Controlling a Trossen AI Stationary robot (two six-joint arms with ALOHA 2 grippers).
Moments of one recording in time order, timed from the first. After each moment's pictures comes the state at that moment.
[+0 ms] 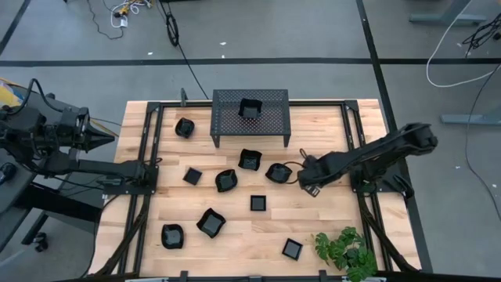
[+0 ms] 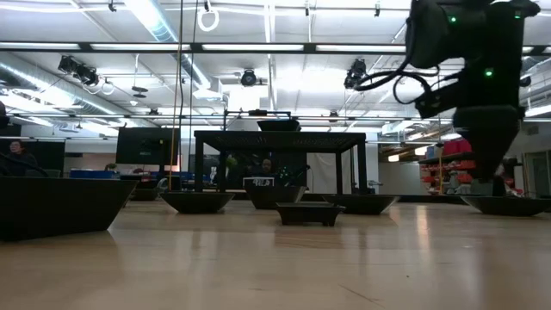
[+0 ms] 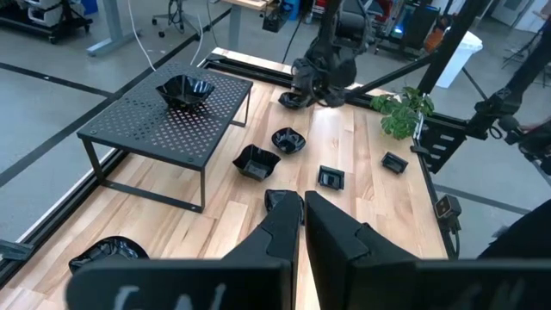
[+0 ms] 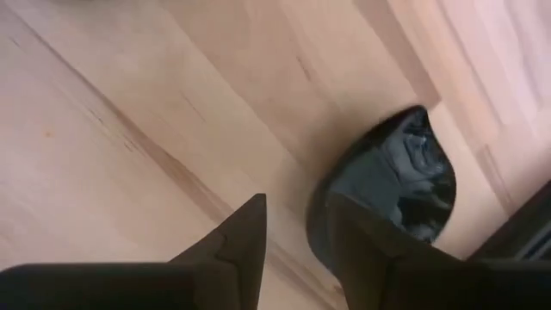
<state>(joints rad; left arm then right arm) -0.02 0.39 1.52 -1.47 -0.14 -0.25 0.20 1.45 0.83 -1.06 0.23 0.91</state>
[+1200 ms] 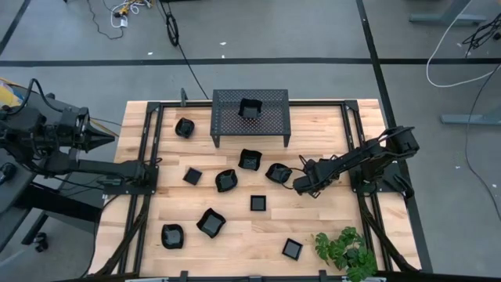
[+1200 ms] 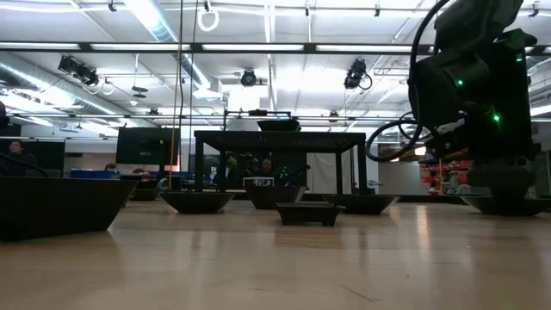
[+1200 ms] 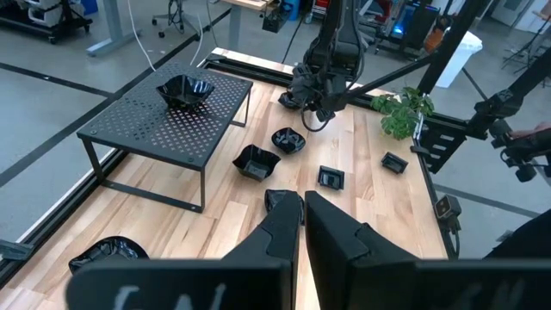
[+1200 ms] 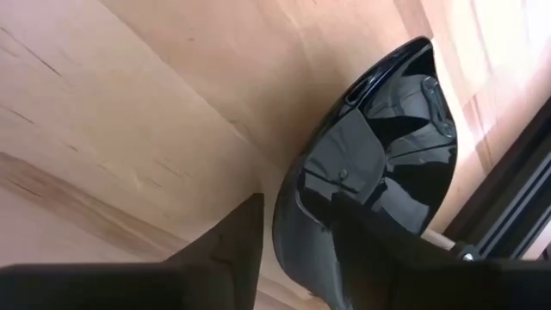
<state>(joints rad) -0.02 0.39 1.52 -1.47 -0.14 -0.25 0.21 1.65 0.77 -1.06 0.25 1.01</state>
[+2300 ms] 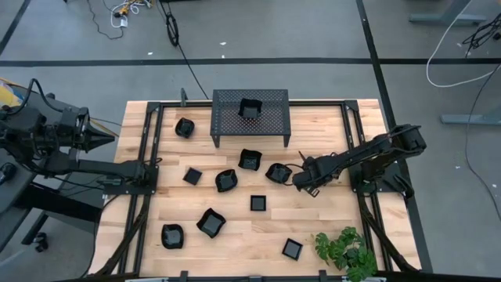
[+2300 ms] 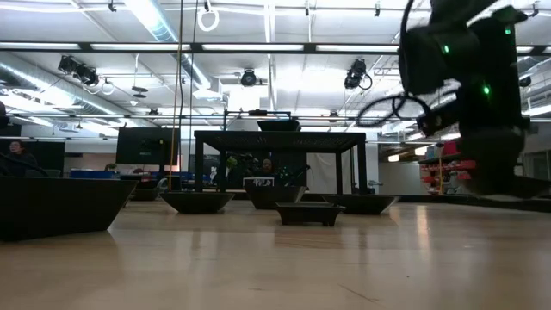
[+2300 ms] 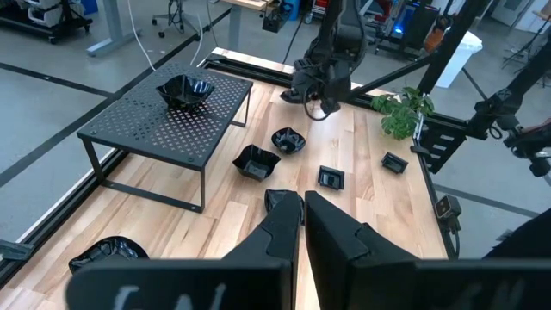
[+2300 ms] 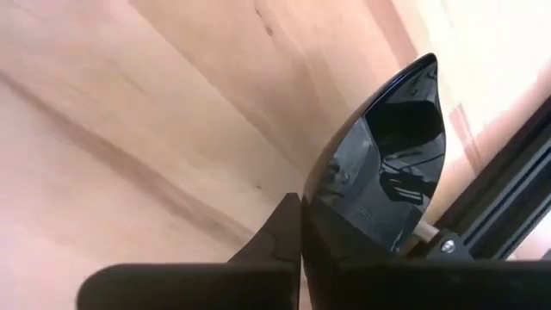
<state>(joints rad) -0.02 0.39 1.52 -1.47 -0.14 -0.25 0.19 1.56 0.86 -1.16 0.21 0.96</state>
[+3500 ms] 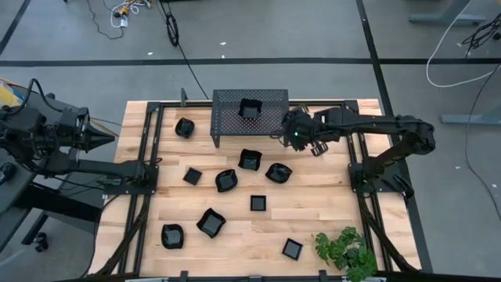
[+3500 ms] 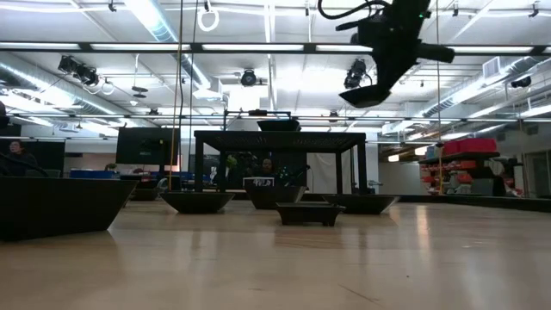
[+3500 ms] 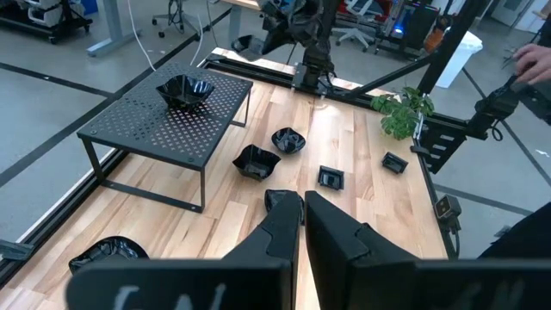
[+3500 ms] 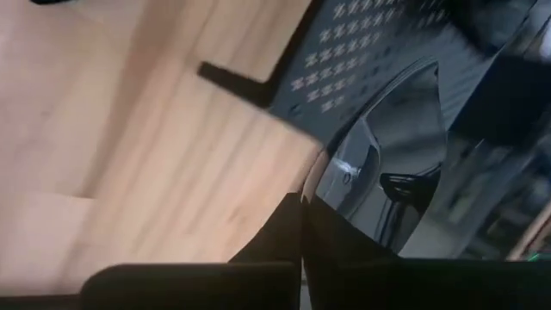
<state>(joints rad) -0.02 0.39 1.52 -1.47 -0.14 -0.25 -0.15 1.45 1.36 -1.18 0.49 -0.81</state>
